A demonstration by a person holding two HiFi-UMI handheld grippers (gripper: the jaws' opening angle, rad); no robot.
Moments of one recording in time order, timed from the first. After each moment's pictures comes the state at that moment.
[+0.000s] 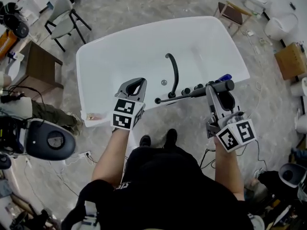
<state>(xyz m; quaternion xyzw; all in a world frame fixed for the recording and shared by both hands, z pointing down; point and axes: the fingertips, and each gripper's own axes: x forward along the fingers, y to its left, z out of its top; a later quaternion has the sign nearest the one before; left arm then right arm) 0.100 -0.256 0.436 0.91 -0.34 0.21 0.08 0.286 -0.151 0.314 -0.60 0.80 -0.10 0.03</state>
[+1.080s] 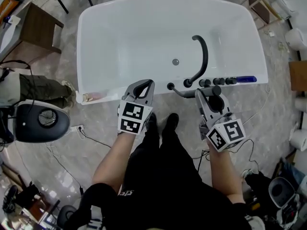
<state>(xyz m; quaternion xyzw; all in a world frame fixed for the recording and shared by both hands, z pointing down) 0.026 -0.266 0.595 0.88 -0.38 0.23 0.19 0.174 -0.223 0.508 -0.53 0.82 -0.22 -0.10</state>
